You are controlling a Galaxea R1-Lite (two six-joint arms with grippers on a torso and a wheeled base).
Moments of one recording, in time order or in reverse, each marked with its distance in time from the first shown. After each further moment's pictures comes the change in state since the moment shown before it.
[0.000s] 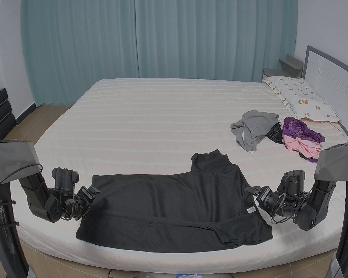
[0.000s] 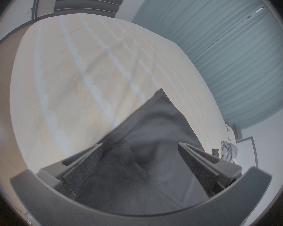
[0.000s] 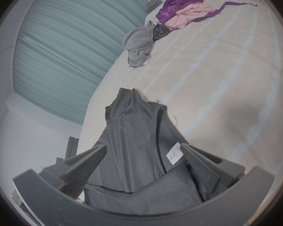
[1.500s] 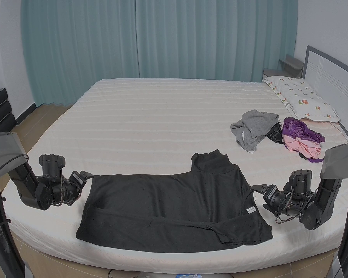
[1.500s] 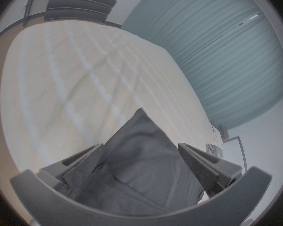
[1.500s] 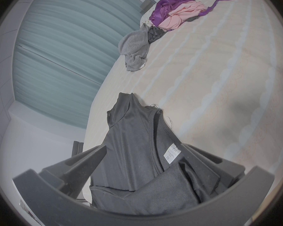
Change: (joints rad) left arm 0.098 -0.069 -0.075 0.027 -0.140 0.067; right arm -0.054 -0.025 0.046 -0.035 0.056 0.037
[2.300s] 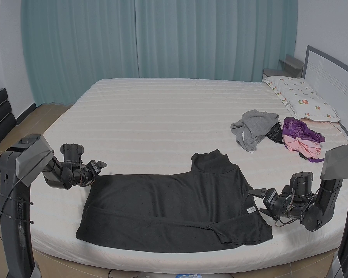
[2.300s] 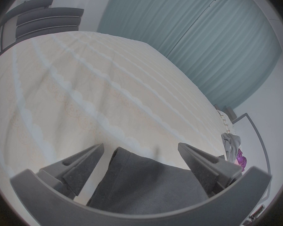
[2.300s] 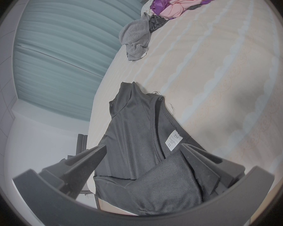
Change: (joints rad) left arm -0.001 0.362 -0.616 0.221 -0.010 0.269; right arm -0.009 0.004 0.025 -0.001 0.109 -0.005
